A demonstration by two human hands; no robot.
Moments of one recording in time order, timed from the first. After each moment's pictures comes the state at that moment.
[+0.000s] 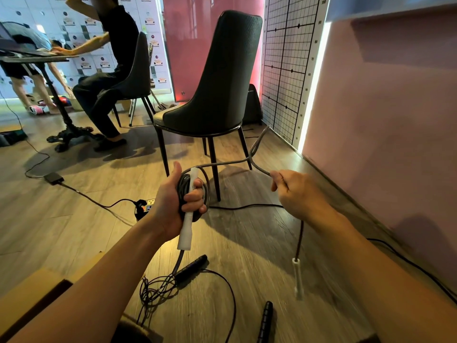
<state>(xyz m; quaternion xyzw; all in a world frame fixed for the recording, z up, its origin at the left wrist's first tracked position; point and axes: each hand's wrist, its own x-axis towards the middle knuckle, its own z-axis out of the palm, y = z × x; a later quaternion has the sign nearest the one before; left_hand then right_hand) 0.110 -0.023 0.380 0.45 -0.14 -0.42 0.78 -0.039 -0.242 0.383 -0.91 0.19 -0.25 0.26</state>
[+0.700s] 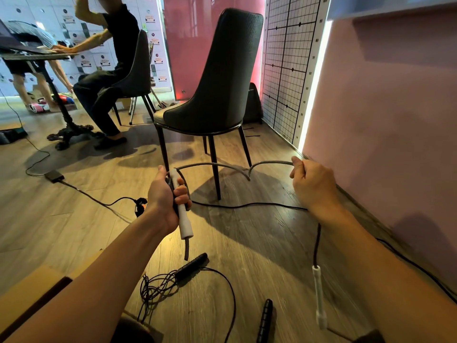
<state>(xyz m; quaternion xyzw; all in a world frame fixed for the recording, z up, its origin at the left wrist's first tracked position) 0.128 -0.024 0.372 0.48 0.03 -0.30 0.82 -0.035 -0.266 0.376 -0.85 0.28 -0.39 0.23</state>
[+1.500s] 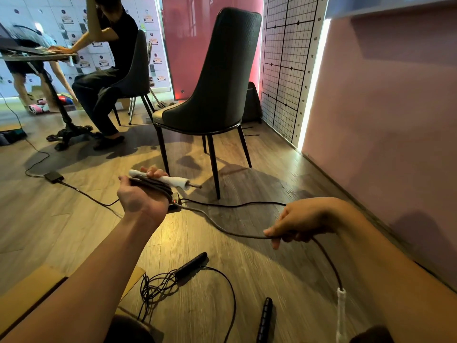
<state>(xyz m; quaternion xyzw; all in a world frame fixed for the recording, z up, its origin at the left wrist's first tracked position) 0.154 -0.008 0.366 0.13 0.01 -0.20 0.97 -0.059 -0.246 0.393 -0.83 0.21 0.29 0.42</state>
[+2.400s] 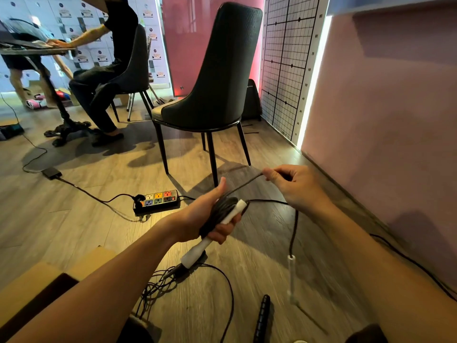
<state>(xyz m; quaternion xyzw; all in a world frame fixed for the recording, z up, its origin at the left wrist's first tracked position) 0.087 -0.043 0.360 0.55 -0.33 -0.58 0.51 -0.044 -0.238 0.384 -0.84 0.19 -0.28 0.43</state>
